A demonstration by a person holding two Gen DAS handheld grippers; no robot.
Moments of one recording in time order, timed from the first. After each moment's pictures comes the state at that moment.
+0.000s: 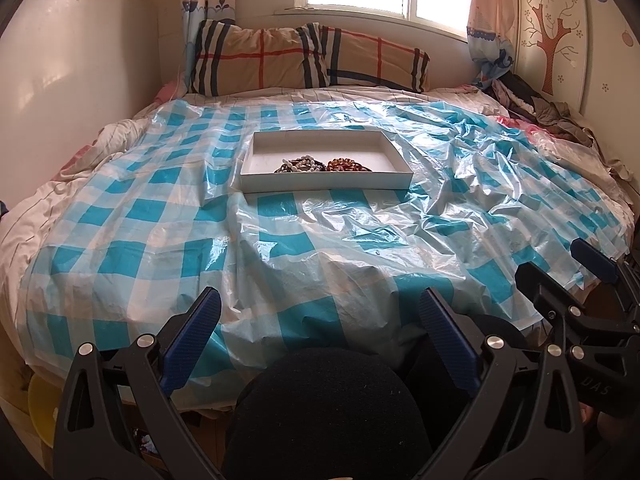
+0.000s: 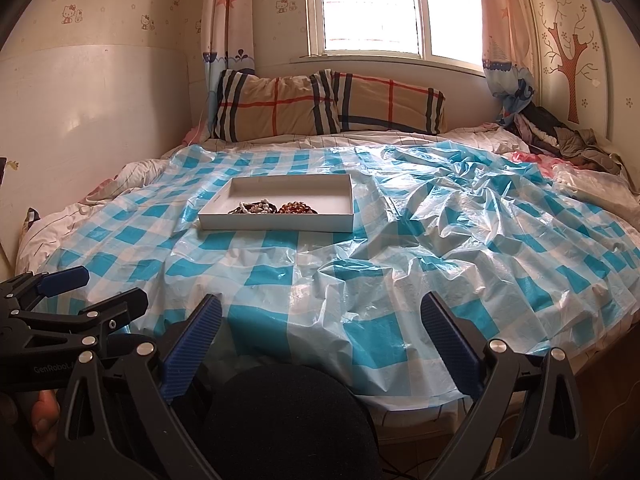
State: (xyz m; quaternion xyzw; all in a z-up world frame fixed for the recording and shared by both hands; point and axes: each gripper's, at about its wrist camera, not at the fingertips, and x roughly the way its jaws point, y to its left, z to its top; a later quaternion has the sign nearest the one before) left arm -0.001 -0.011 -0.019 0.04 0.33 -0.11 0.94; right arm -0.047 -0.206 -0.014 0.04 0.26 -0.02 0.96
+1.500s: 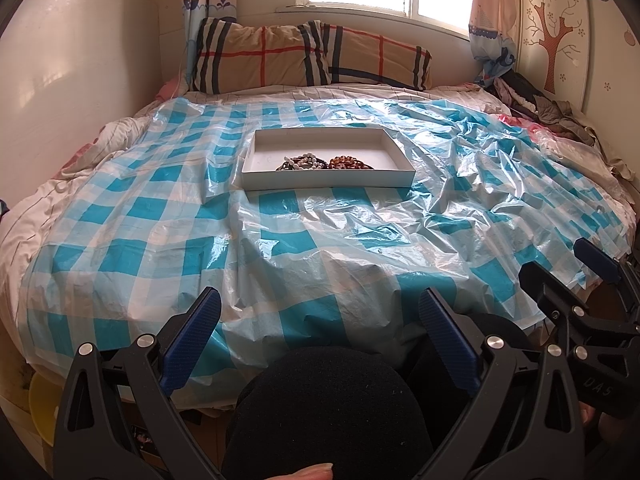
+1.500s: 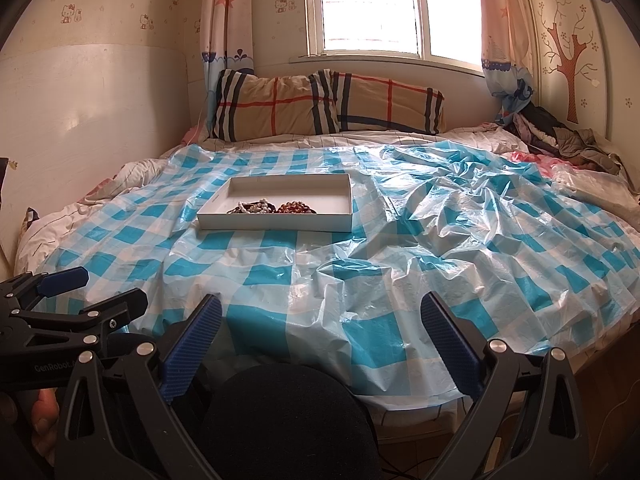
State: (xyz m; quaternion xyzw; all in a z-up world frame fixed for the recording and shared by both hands) left arm 0.001 -0.010 -0.017 0.04 0.33 -0.11 0.94; right arm -0.047 -0.206 -0.013 0.04 0.26 -0.02 0.96
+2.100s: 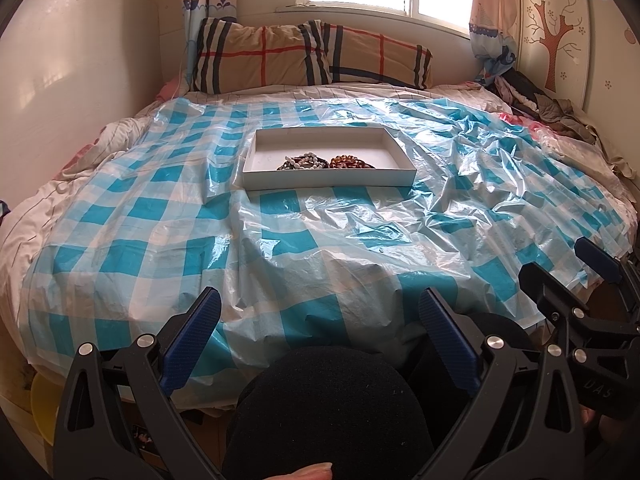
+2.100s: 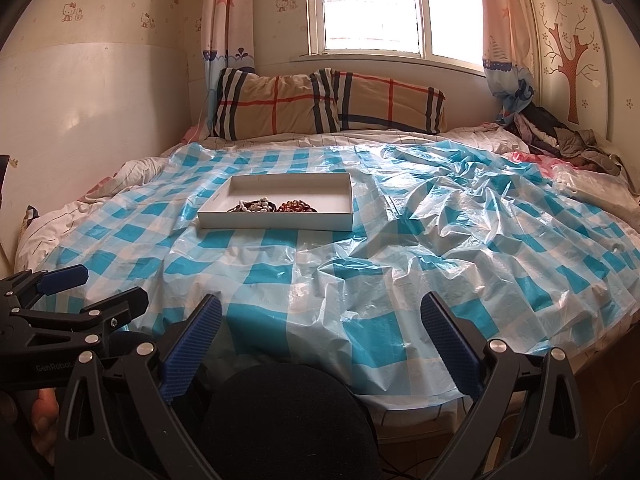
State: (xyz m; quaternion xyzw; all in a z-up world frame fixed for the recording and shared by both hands) left arm 0.002 -0.011 -0.017 0.04 0.33 -0.11 0.94; right arm -0.047 -0.205 -0.013 0.04 0.26 -0.02 0.96
